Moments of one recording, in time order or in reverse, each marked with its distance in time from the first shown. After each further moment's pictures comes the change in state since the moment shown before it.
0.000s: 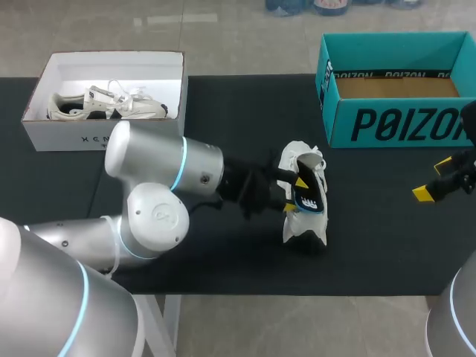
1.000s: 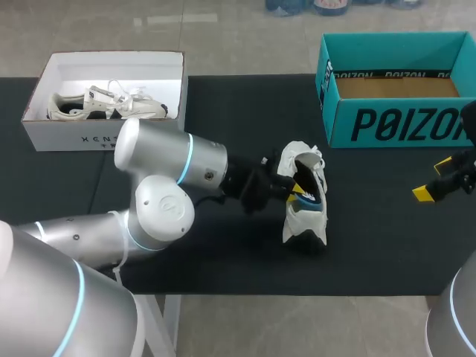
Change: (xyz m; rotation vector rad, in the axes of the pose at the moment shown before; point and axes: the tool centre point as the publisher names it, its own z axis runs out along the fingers) left arm 0.005 0.030 0.019 0.015 0.026 0.051; right arm 0.000 0.000 0.000 0.000 0.000 0.000
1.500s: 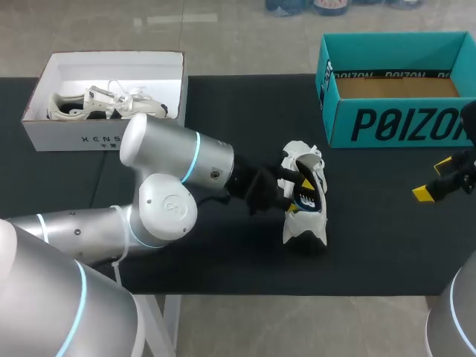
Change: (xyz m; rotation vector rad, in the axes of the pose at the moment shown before) left arm -0.004 -0.013 0.000 -0.002 0.031 -0.011; right arm 0.000 0.000 0.000 0.000 0.000 0.000
